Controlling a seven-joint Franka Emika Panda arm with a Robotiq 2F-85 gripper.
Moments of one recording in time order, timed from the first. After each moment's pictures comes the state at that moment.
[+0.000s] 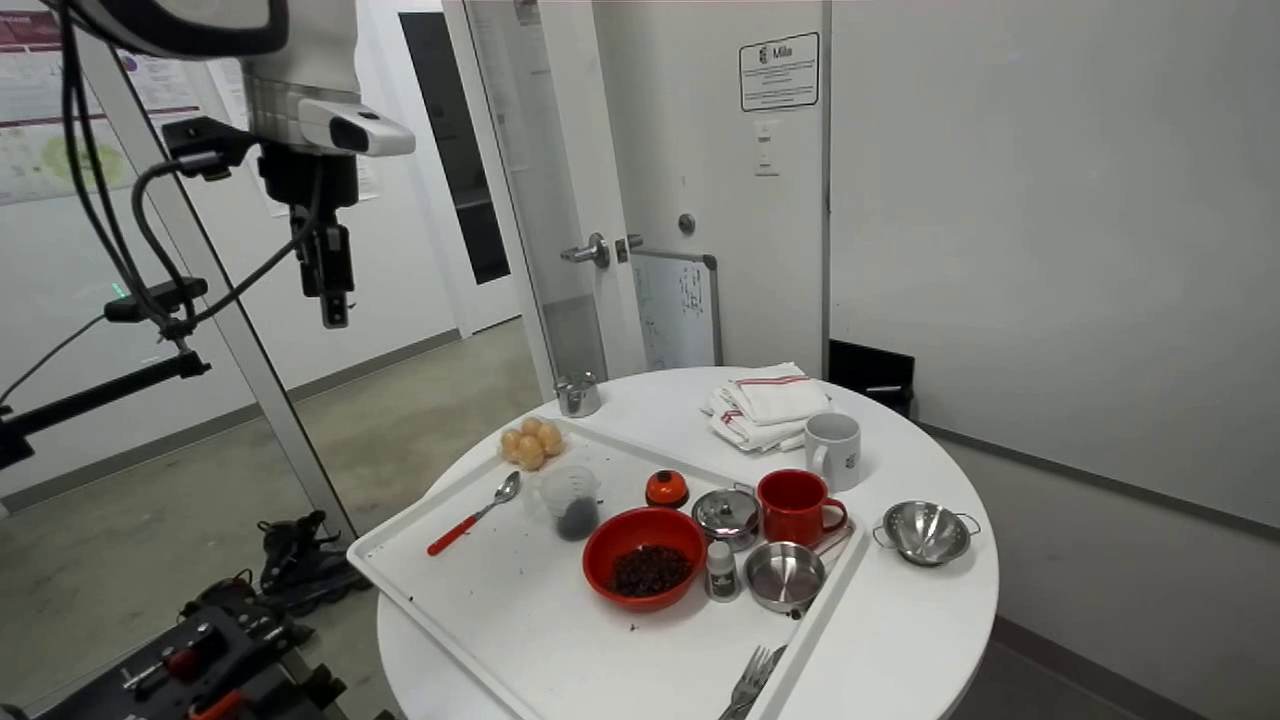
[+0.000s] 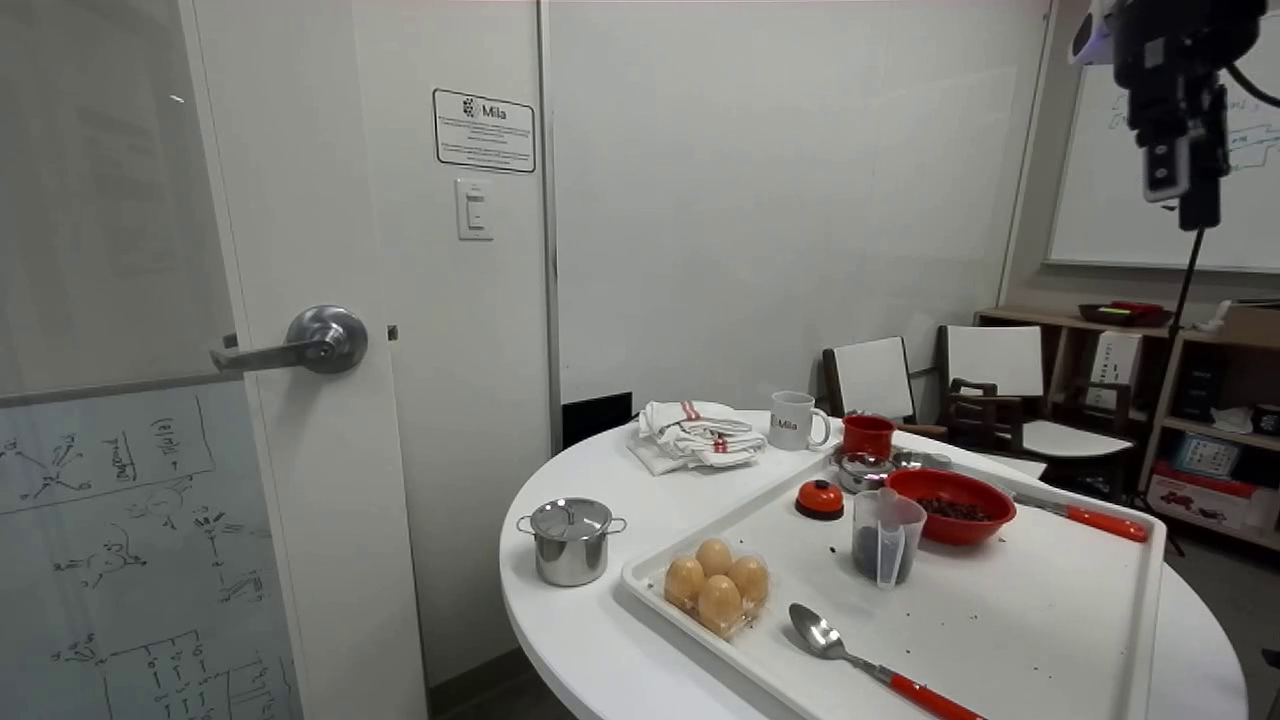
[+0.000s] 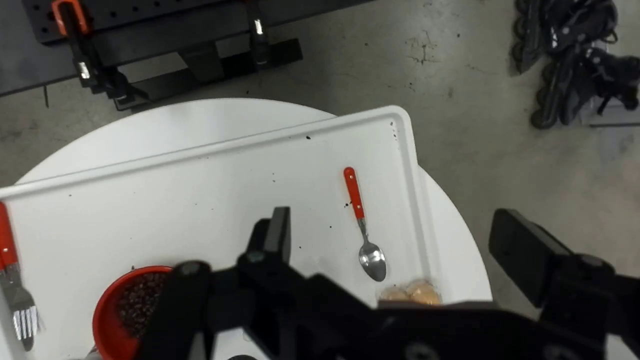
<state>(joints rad) 0.01 -0.41 0.01 -2.38 0.25 1.81 0.24</state>
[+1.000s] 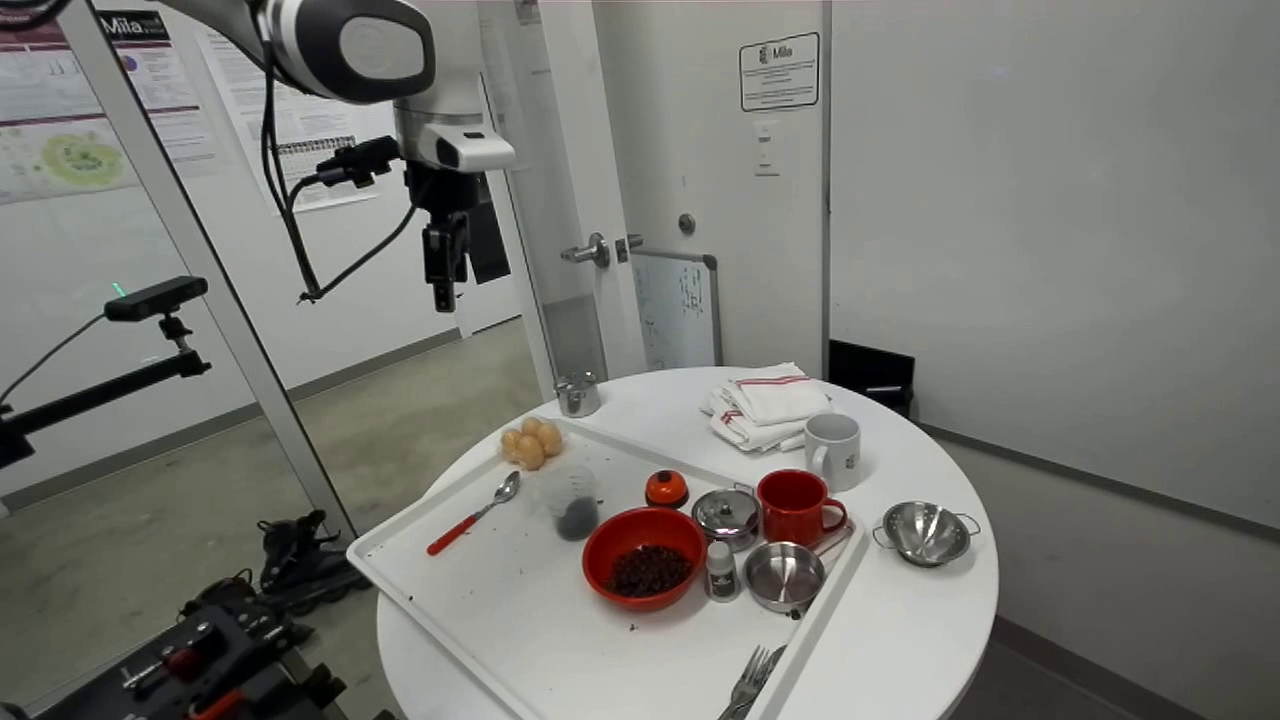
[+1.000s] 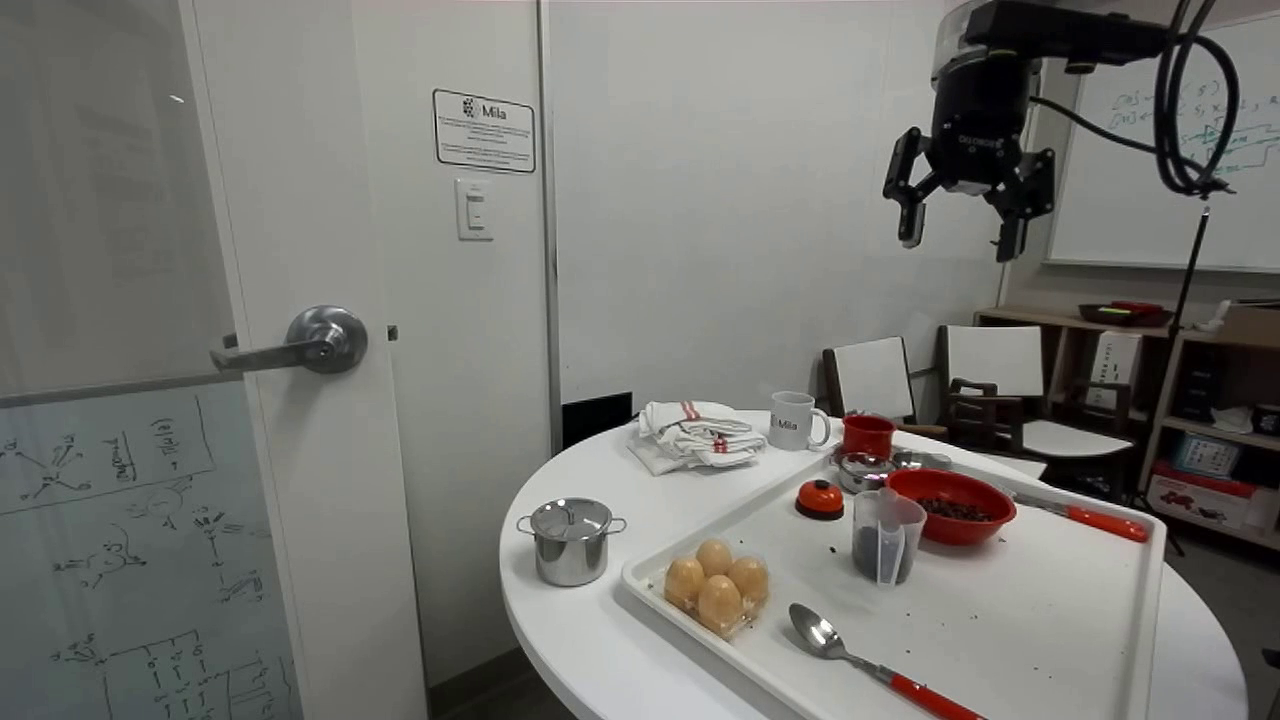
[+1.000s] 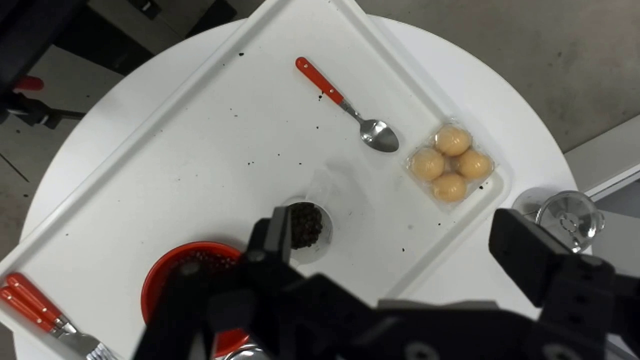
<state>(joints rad) -0.03 -0.04 0.02 -2.10 0.27 1.99 0.73</state>
